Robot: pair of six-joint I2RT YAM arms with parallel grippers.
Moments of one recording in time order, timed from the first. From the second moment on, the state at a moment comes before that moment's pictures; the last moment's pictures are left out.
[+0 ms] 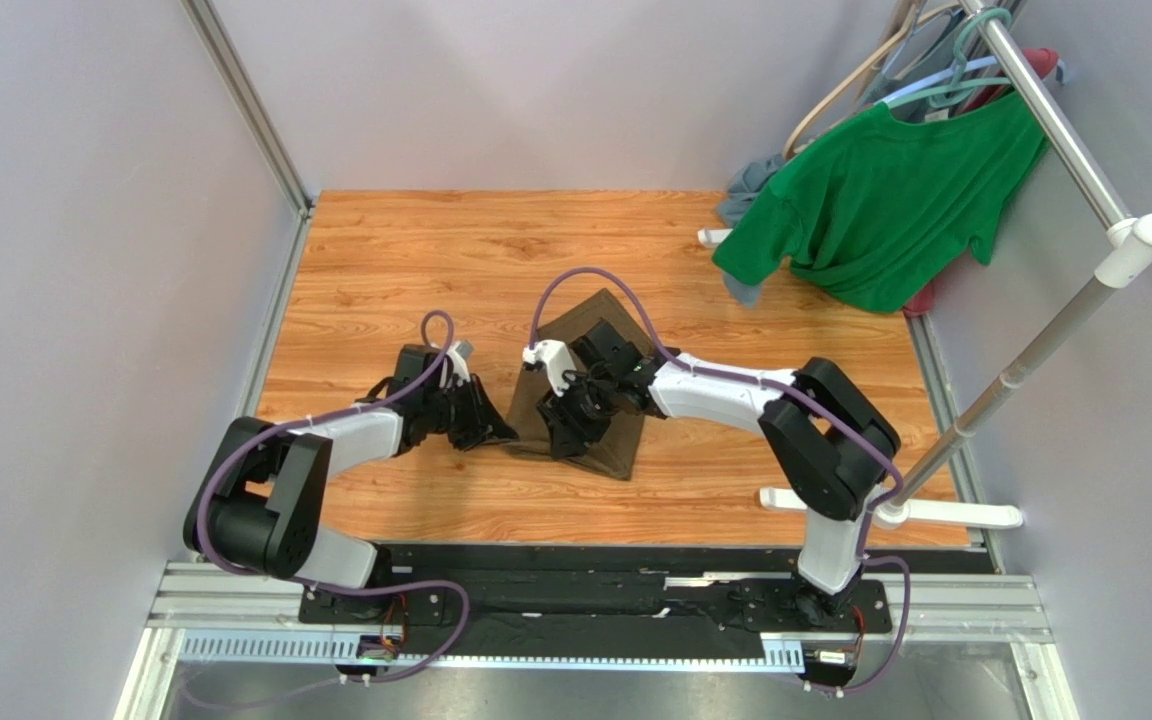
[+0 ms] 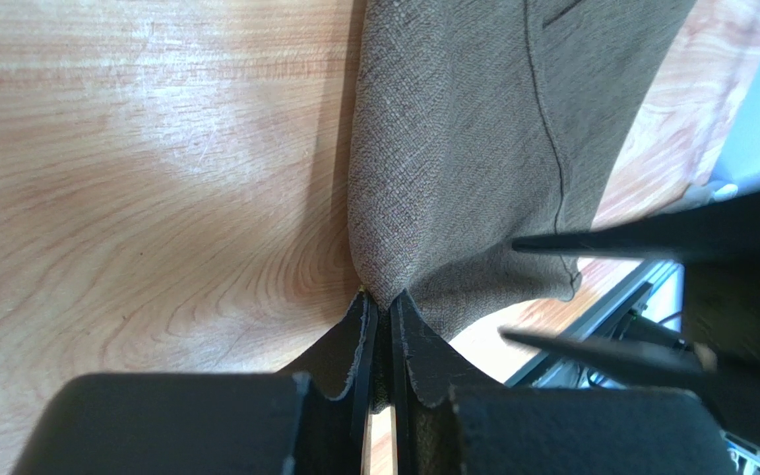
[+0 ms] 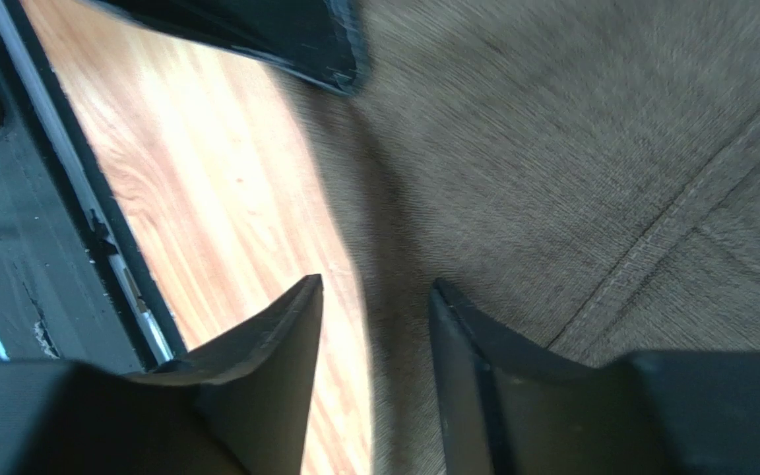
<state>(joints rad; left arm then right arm) -0.28 1.43 0.49 0.06 0.52 -0.67 0.81 1.86 1.15 -0.27 -0.49 -0.02</state>
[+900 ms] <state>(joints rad) -0.19 1.56 0.61 -0.12 0.64 -0.61 1.20 1.81 0.97 0.11 0.27 -0.20</state>
